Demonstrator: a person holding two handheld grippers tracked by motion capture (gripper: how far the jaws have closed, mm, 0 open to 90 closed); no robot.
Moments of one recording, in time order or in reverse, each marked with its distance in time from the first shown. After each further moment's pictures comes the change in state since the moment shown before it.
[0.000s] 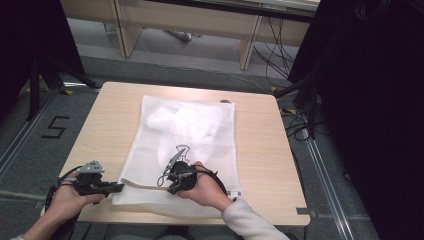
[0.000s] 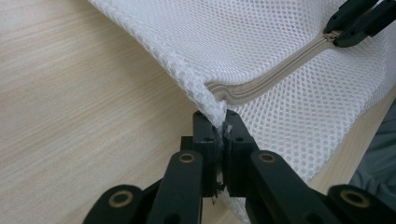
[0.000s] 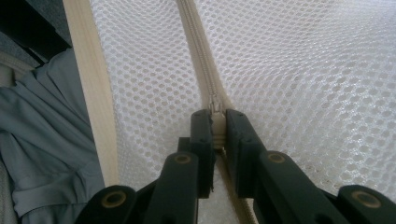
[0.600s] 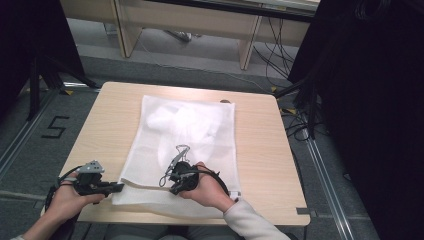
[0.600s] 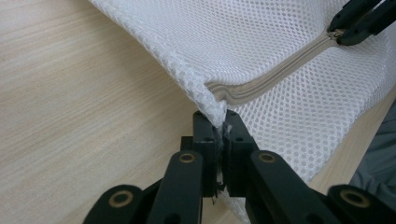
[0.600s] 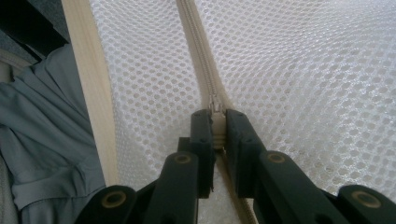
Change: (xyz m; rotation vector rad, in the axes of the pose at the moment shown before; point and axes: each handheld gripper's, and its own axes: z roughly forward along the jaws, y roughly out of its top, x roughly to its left) left arm 0.000 0.000 0.000 -0.006 -0.002 -0.006; right arm 0.001 -0.004 -0.003 0.005 0.002 0.029
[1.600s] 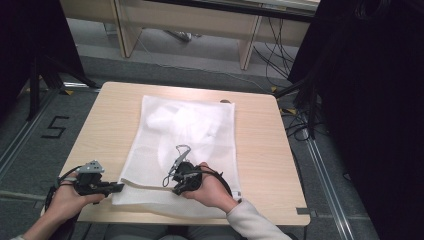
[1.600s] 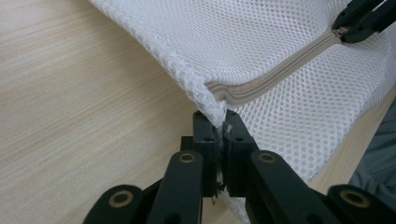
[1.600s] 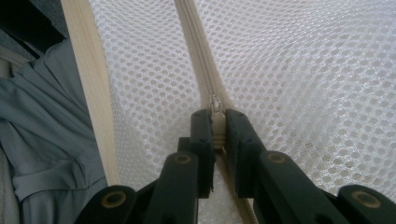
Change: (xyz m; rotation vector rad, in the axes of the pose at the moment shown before) left arm 0.000 0.000 0.000 -0.001 -0.001 0.000; right arm -0.003 -0.007 -0.005 0.011 -0.010 0.004
